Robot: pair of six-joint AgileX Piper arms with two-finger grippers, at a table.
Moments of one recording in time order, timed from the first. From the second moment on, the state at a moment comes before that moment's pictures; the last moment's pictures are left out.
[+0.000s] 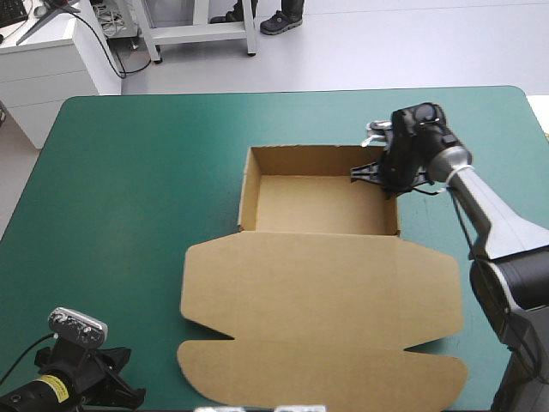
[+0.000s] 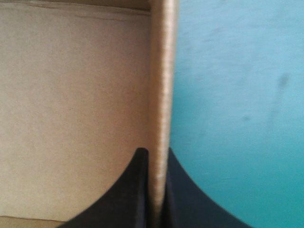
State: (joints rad) left arm -0.32 0.32 -0.48 -0.08 1.11 0.06; right arm 0.23 1.88 -1.72 -0.04 1.23 0.25
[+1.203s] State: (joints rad) left arm -0.32 0.32 -0.48 -0.08 1.11 0.06; right arm -0.54 1.83 -1.69 -0.07 1.24 0.09
